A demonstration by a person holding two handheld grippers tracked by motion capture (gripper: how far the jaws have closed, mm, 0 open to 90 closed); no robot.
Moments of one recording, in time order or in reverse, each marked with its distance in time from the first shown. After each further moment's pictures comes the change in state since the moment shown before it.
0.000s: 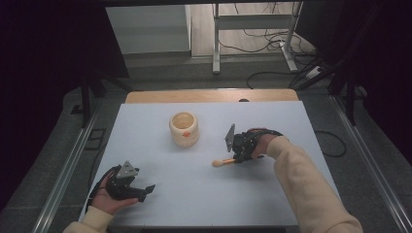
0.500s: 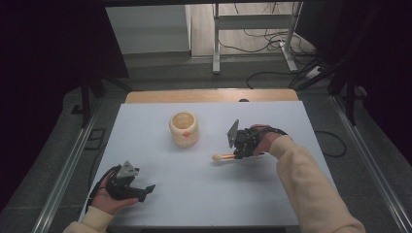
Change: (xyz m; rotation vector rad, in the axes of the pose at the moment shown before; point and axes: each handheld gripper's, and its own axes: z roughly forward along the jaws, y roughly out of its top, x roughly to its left) left arm 0.000 0.000 0.000 0.000 -0.002 0.002; right arm 0.001 -0.002 -0.019 -0.049 -0.055 0.018
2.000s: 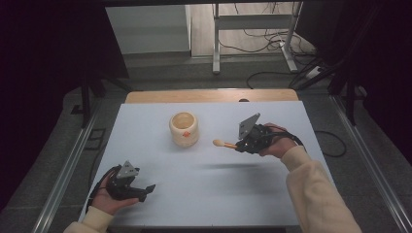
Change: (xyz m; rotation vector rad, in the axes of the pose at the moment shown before) left arm -0.002 0.001 -0.001 -0.009 0.009 0.001; right arm 0.030 -0.011 -0.049 -0.242 -0.198 0.182
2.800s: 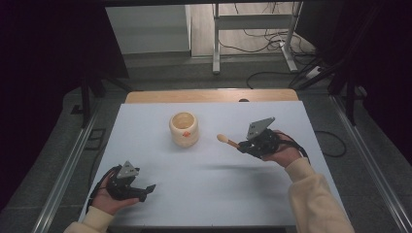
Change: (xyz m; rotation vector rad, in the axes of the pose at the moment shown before) left arm 0.000 0.000 0.000 0.003 0.002 0.003; right arm 0.015 -0.022 -0.007 -0.142 -0.077 0.171
